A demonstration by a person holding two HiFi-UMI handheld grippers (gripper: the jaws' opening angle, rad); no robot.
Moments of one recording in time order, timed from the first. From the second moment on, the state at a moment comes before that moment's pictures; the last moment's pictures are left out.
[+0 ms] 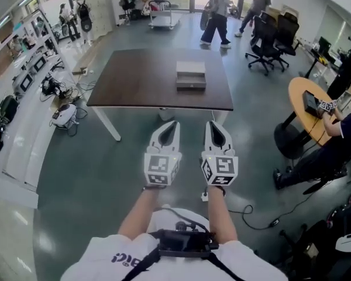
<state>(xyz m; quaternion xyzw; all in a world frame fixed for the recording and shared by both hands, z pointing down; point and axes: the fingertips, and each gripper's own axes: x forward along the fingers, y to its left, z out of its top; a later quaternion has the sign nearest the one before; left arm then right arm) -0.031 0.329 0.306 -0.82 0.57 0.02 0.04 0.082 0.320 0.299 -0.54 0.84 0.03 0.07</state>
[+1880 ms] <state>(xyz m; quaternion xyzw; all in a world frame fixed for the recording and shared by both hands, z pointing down) -0.013 -0.132 0.350 -0.84 0.54 0.03 -0.02 0.132 -0.127 0.325 -0.63 0.76 0.01 0.12</state>
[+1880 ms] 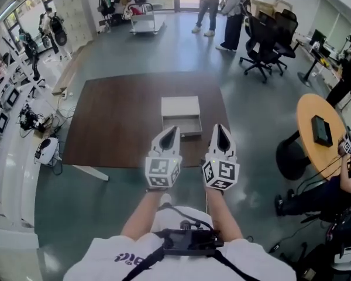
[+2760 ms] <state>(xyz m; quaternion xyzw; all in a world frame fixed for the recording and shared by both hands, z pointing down) -0.075 -0.254 0.425 -0.87 0.49 -0.01 -0.04 0.013 -0.237 0.404 -0.57 0.82 -0.02 0.02</state>
